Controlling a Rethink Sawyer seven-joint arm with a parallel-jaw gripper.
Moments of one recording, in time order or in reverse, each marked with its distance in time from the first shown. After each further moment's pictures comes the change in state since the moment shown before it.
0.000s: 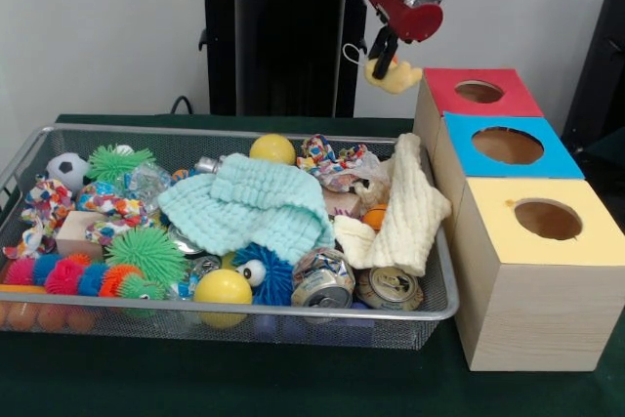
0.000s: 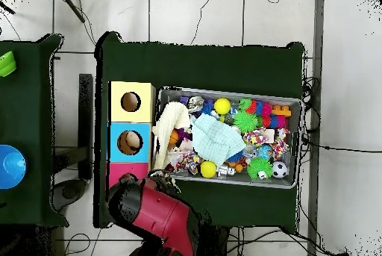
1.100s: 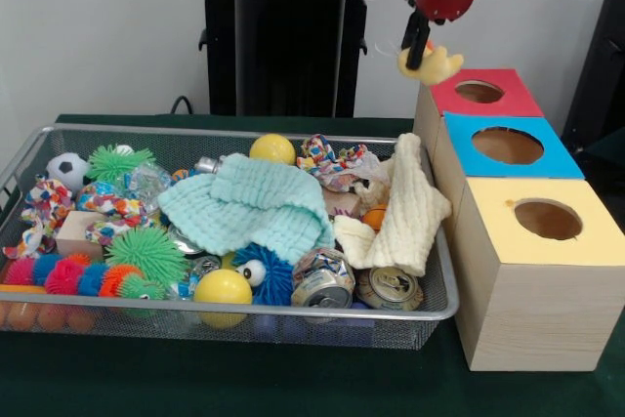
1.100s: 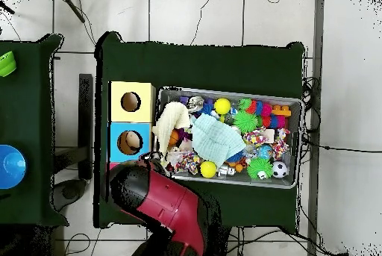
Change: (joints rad) arm -0.078 -0.081 0.060 -0.060 0.082 0.072 0.000
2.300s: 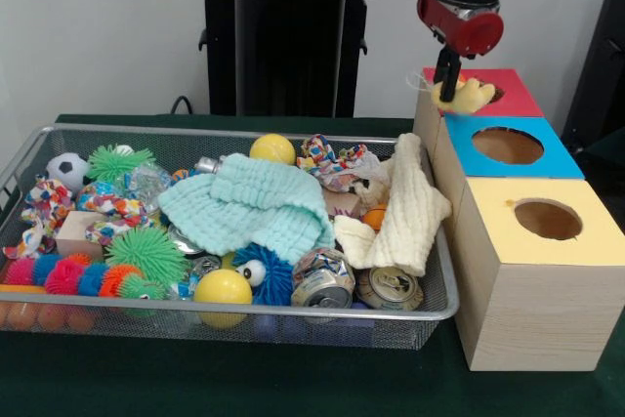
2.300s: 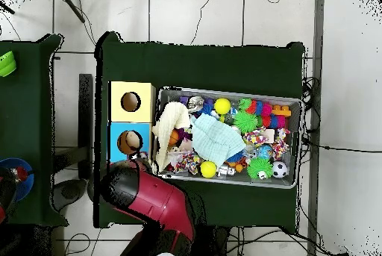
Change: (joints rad) arm -0.033 -0.009 0.149 0.064 0.029 -0.105 0.000
